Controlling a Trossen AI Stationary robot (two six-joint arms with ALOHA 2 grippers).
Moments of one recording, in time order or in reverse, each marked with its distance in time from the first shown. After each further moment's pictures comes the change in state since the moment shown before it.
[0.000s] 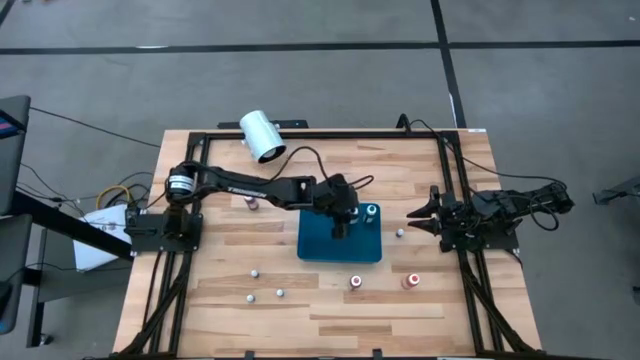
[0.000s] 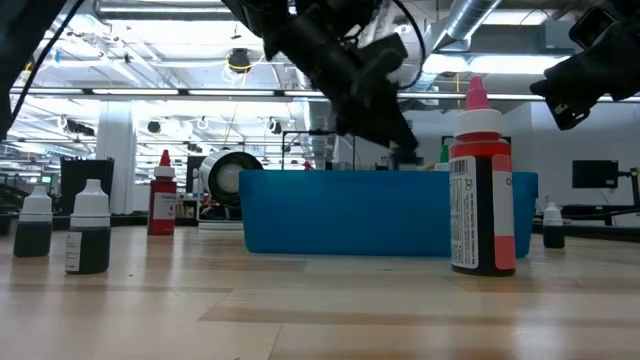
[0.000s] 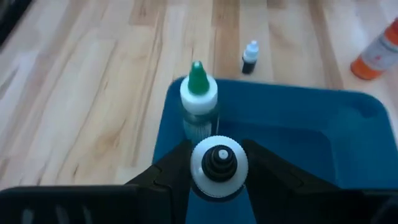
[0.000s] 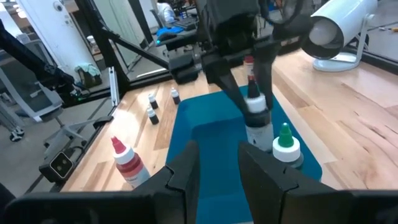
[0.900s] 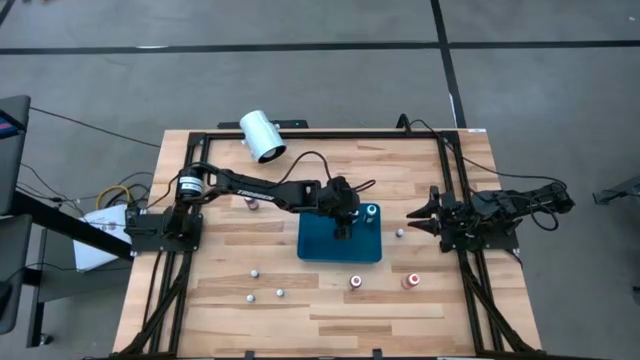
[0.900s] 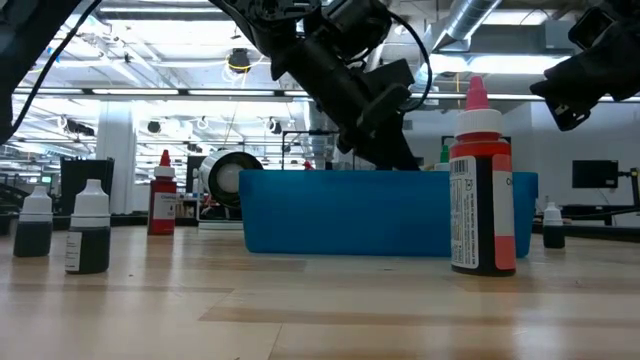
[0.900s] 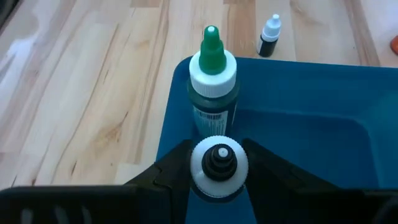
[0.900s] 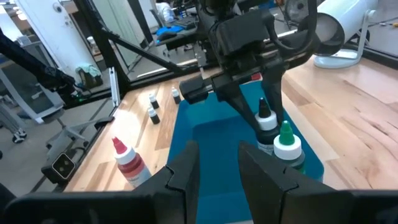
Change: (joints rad) left arm 0.001 0.069 0.001 0.033 -0.038 0.029; right arm 0.000 0.006 0.001 -0.001 -0.001 0.018
